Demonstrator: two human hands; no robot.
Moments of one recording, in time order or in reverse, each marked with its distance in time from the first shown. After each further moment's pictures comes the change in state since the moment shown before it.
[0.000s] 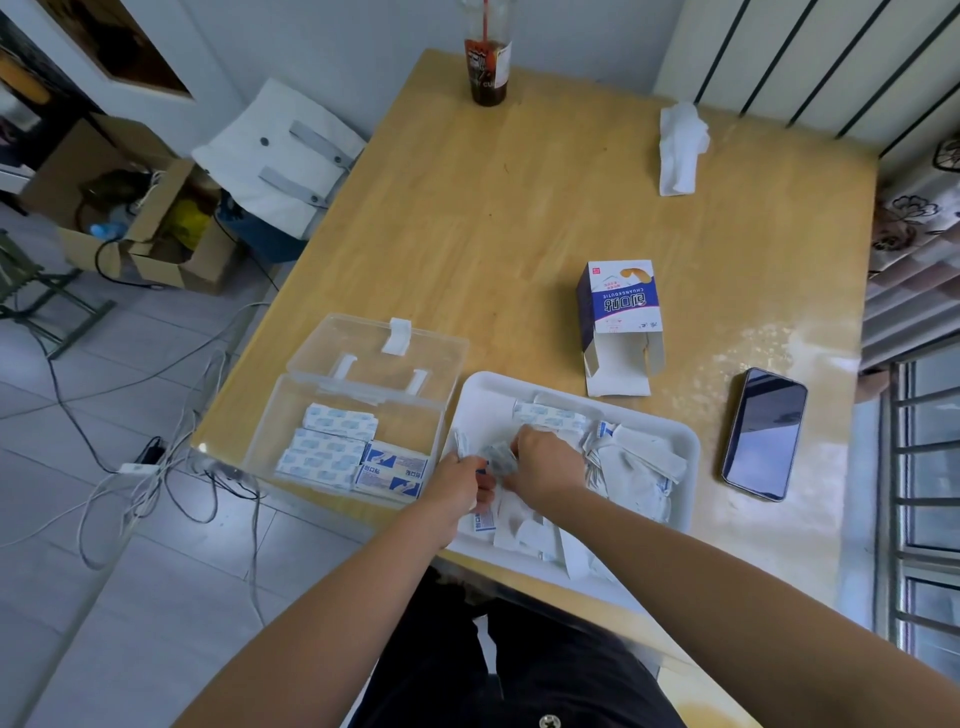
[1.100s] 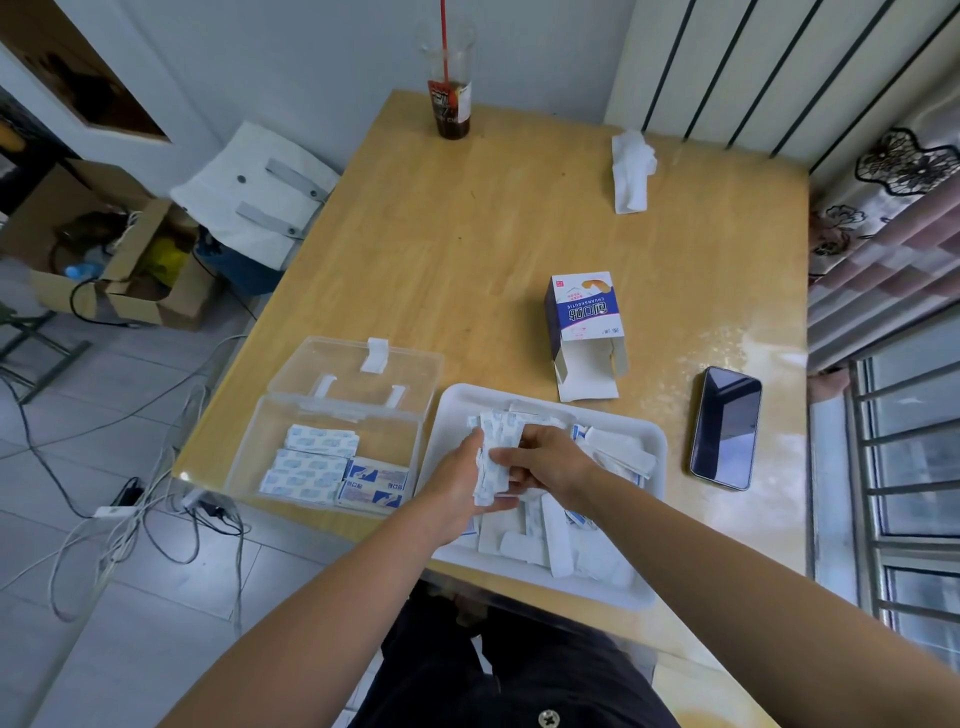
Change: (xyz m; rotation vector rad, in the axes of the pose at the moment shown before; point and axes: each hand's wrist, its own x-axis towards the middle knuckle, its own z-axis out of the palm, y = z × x) left_hand -0.052 0.033 0.024 -0.116 -0.254 0.034; right_hand -0.022 0.027 -0.038 1.262 -0.242 0.097
